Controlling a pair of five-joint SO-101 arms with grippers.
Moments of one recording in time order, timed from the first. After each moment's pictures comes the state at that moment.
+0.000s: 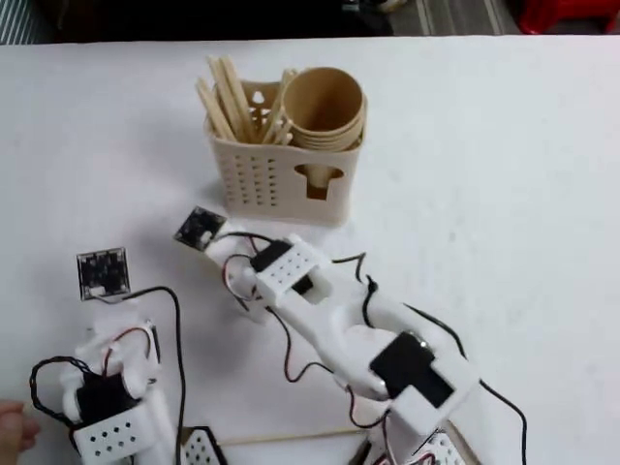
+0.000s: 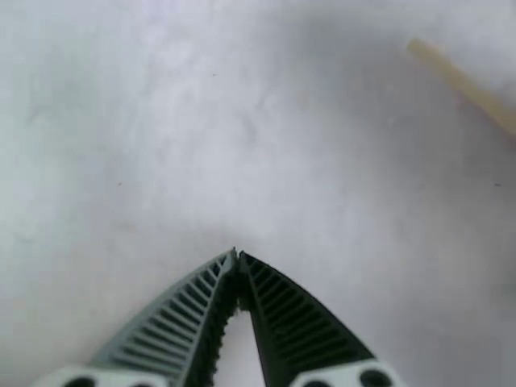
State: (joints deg) left arm -27.8 -103.6 97.2 73.2 -9.7; right arm -45.2 9.8 27.6 49.1 19.2
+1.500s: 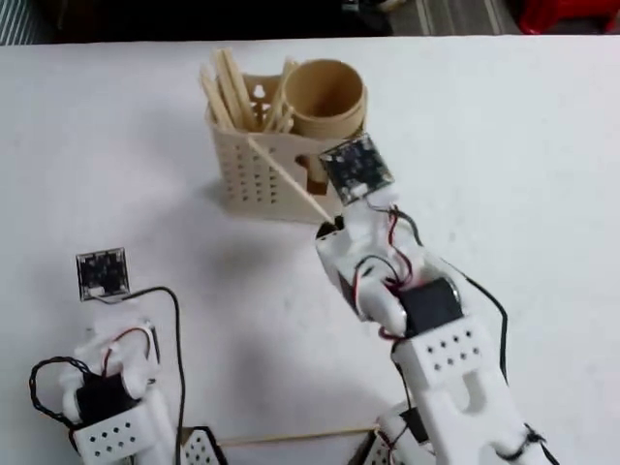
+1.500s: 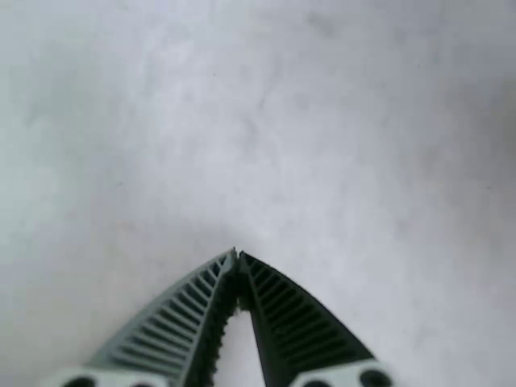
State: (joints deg) left arm -27.8 -103.6 97.2 73.2 -9.7; right arm -25.4 -51.0 45.0 56.4 7.2
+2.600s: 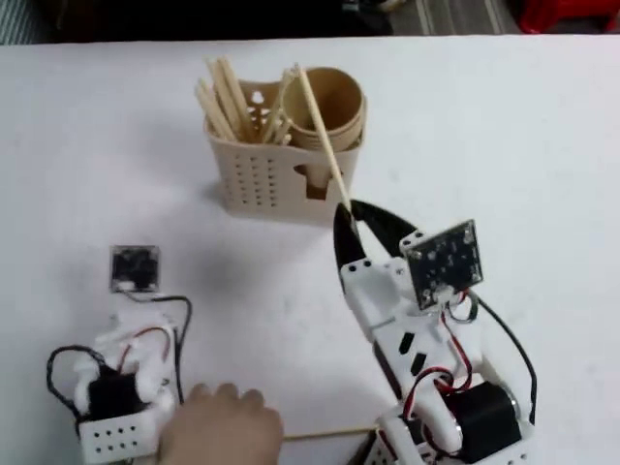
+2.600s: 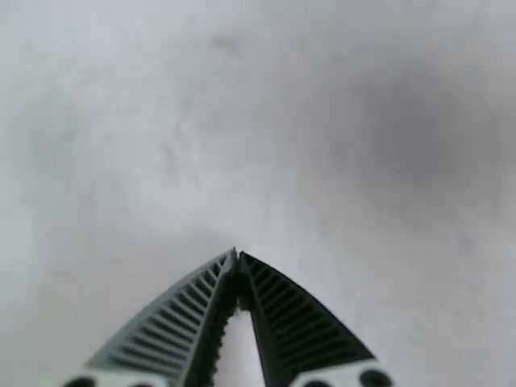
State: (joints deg) left arm -14.4 -104.4 97.2 73.2 -9.7; right arm -26.9 -83.1 51.7 49.9 4.1
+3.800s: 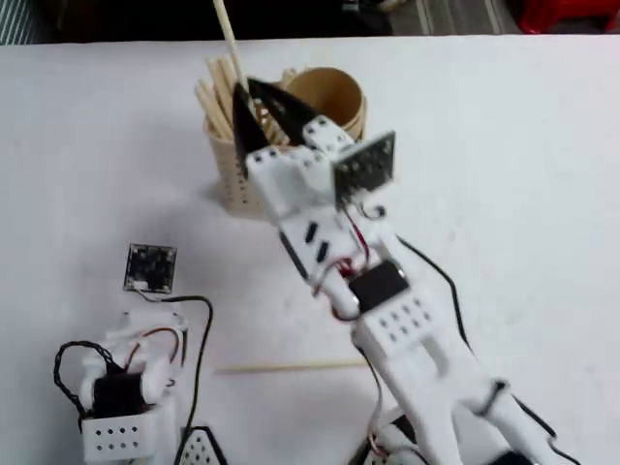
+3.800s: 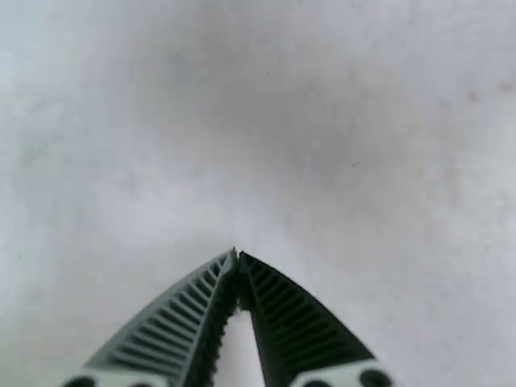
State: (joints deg) left arm -11.6 -104.4 97.2 73.2 -9.7; right arm -35.9 -33.4 41.6 -14.2 -0.5
